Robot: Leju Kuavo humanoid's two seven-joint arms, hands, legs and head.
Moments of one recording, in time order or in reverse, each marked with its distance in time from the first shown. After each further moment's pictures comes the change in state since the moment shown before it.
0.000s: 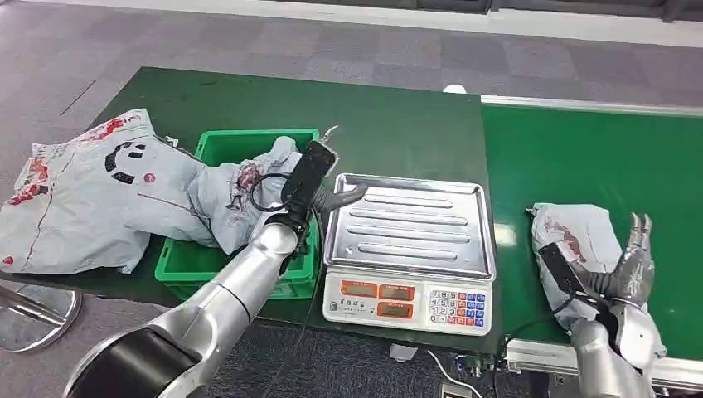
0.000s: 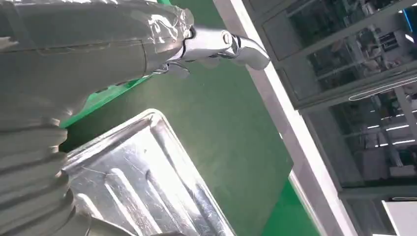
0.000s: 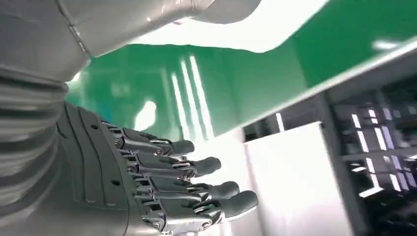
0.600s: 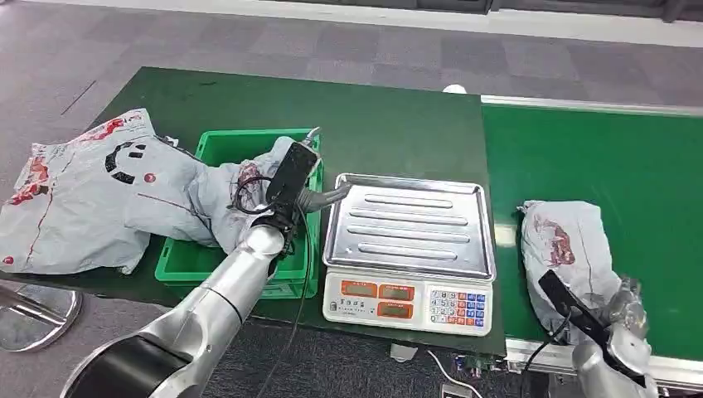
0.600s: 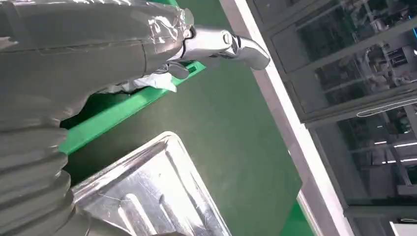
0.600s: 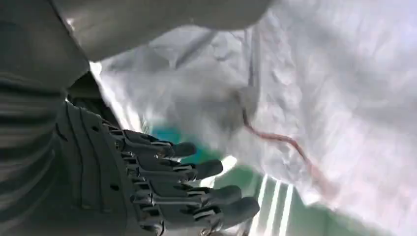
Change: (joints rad) left arm 0.034 0.031 0.110 -0.047 -0.080 -0.026 0.013; right arm 0.013 -0.074 0.087 0.145 0.129 0.442 0.446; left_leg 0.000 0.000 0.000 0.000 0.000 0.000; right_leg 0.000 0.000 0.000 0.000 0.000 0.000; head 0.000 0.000
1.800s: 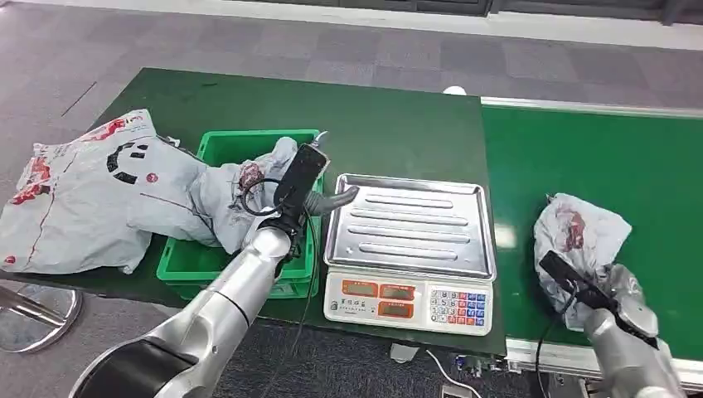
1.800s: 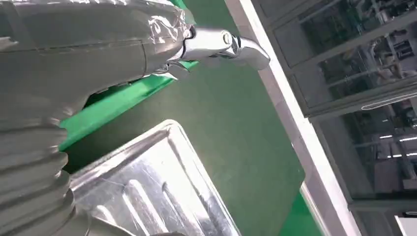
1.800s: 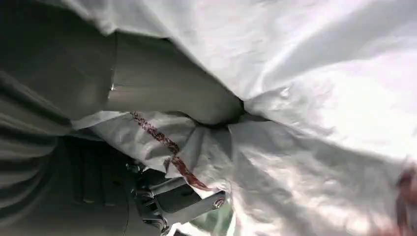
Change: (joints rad) left arm 0.010 -0.048 0.063 0.003 -0.089 -0.013 0.020; right arm -0.192 -0.086 0.087 0.176 -0.029 -0.026 -0.077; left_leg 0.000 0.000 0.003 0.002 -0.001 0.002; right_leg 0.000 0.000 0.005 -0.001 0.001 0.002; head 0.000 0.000
